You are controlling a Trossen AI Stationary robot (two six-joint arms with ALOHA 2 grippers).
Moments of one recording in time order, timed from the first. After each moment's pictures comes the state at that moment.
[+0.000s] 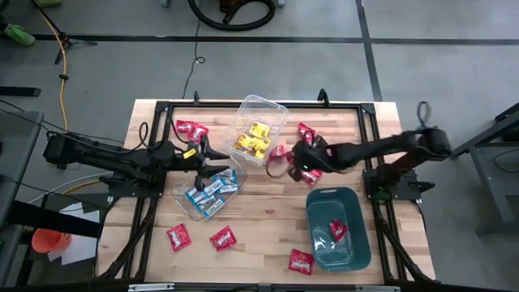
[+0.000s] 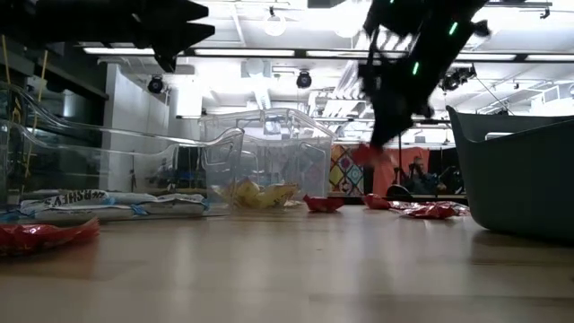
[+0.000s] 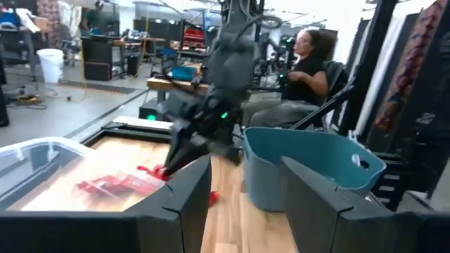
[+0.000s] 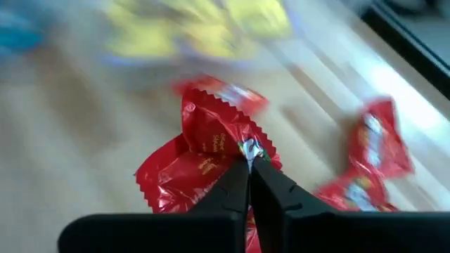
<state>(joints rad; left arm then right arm) -0.03 0.86 0.33 0.58 -0.06 -0.10 -0.01 1.47 0.88 -0.45 0.49 0.50</state>
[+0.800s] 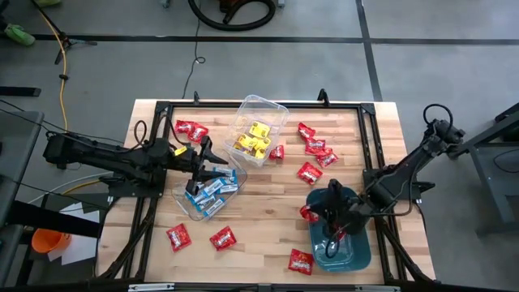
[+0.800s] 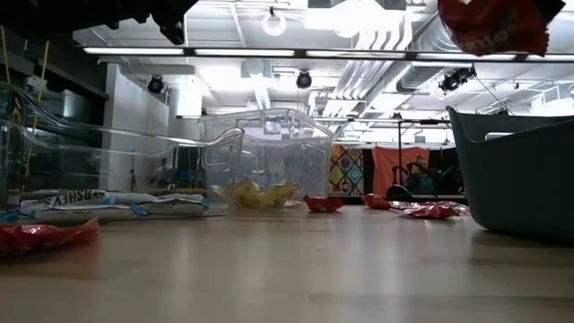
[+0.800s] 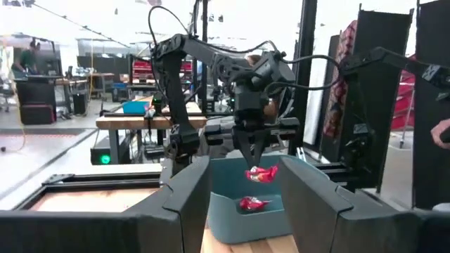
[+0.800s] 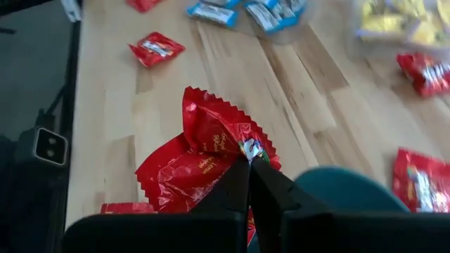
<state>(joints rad) -0.03 0.86 0.36 0.66 0.14 -0.04 0.70 1.24 0.88 -0.51 0.57 0.80</state>
